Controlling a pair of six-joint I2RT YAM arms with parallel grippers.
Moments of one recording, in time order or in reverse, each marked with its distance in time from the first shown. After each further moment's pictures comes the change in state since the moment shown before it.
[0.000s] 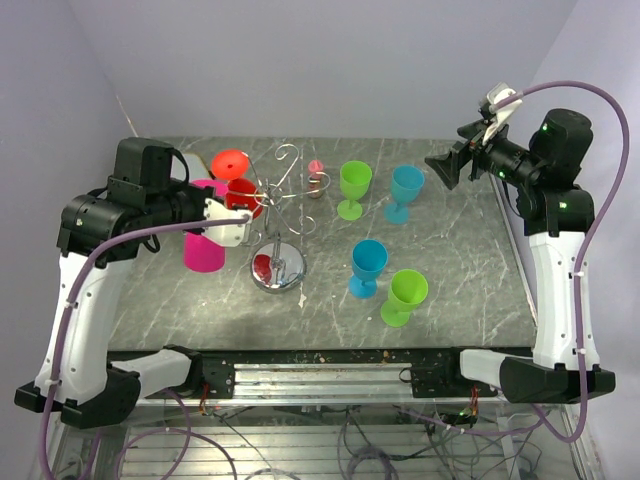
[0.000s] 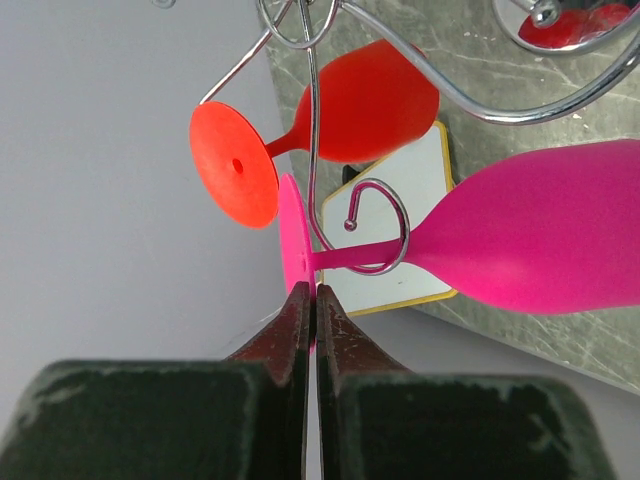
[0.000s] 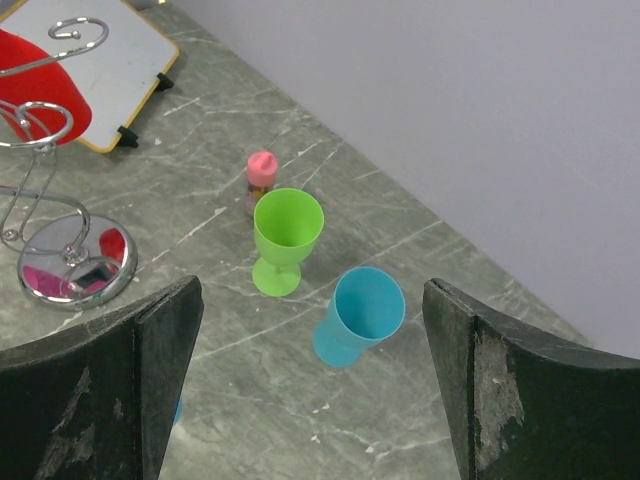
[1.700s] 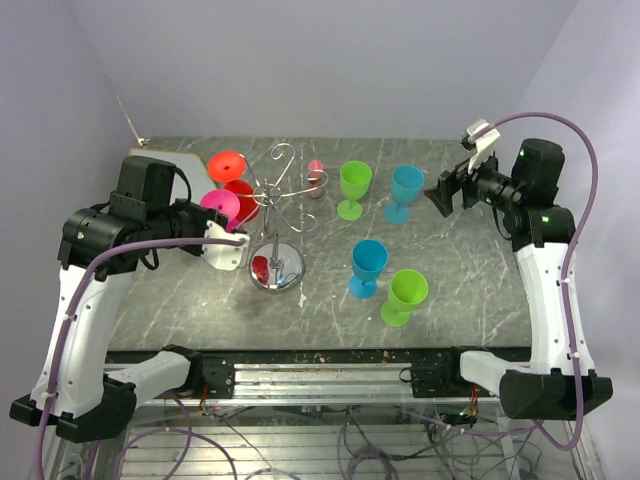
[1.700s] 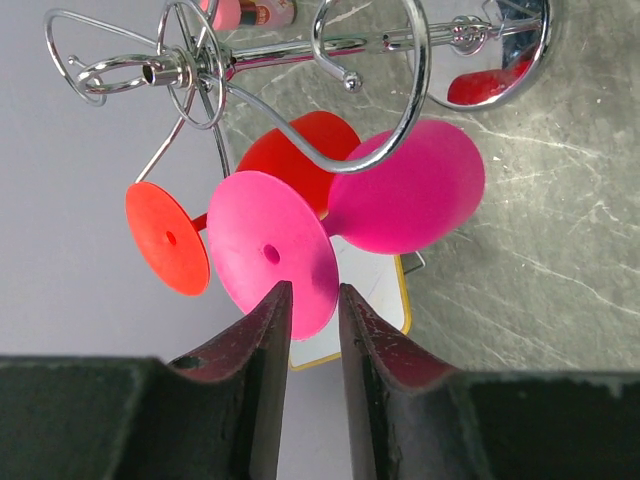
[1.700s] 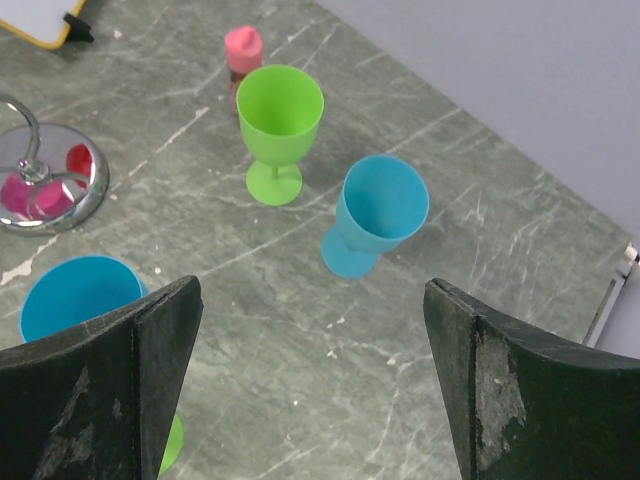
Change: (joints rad) left arm 0.000 -0.074 -0.111 -0.053 0.133 0.028; right arm -0.013 -0.081 -0.250 -0.024 0.098 -0.070
